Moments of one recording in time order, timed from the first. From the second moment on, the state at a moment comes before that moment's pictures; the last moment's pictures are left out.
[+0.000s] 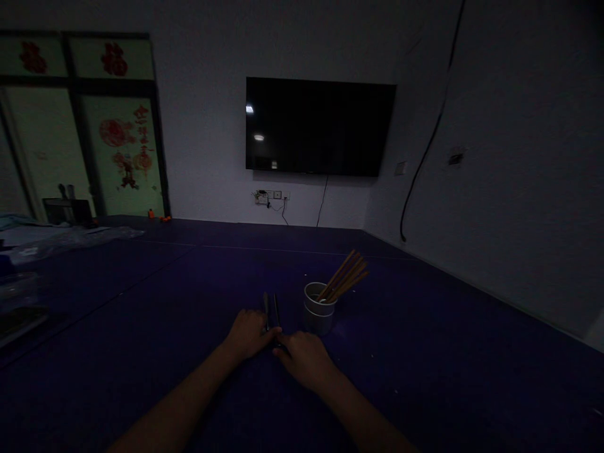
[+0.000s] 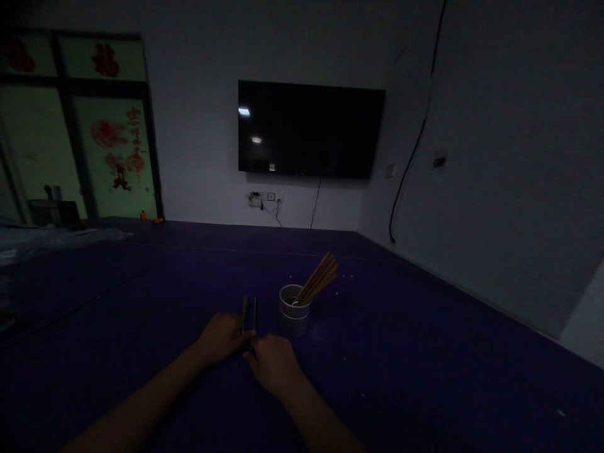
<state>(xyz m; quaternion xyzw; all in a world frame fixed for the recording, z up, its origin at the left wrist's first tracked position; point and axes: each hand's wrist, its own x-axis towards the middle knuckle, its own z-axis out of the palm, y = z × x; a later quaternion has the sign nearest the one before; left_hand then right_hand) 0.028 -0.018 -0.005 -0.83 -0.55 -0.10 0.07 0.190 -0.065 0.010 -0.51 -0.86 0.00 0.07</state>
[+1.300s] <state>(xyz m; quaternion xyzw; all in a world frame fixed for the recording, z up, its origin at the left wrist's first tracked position) 0.028 -0.018 -0.004 -0.83 -0.55 -0.10 0.06 0.189 -0.069 0.014 -0.51 -0.86 0.01 0.08</state>
